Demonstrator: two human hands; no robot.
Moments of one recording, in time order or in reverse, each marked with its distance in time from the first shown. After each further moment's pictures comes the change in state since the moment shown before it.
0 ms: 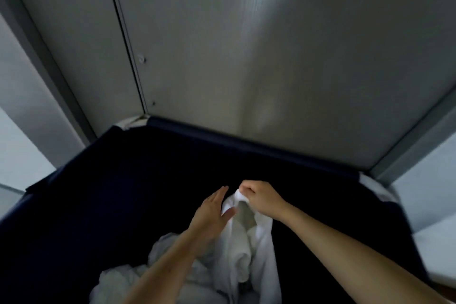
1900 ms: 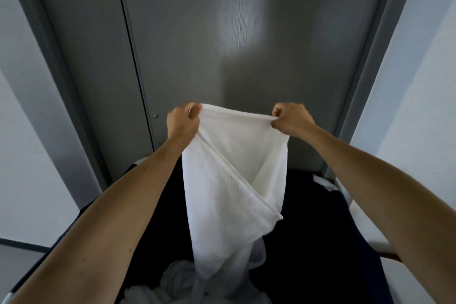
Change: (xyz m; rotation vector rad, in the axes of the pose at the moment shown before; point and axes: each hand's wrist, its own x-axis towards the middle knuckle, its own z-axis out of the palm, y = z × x) left_hand -0.147 0.196 -0.236 -0.164 0.815 0.267; right_hand -0.197 -0.161 -0.204 -0.315 0.680 0.024
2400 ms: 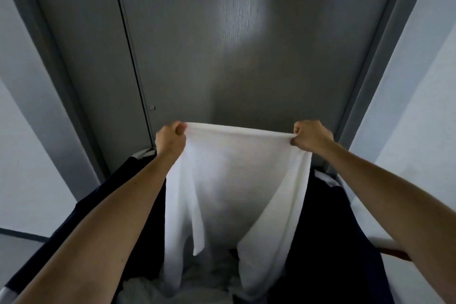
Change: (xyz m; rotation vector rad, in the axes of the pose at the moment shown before) left_hand -0.007 -0.066 0.022 0.121 -0.077 -0.194; right_hand 0.001 0.062 0.027 -0.215 -0.087 0.147
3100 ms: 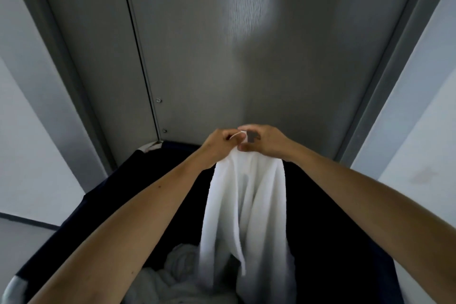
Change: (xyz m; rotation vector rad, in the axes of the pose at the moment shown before) left_hand -0.028 0.031 0.044 -0.420 -0.582 0.189; right_hand -0.028 -0.087 0.032 0.491 -0.316 -0.399
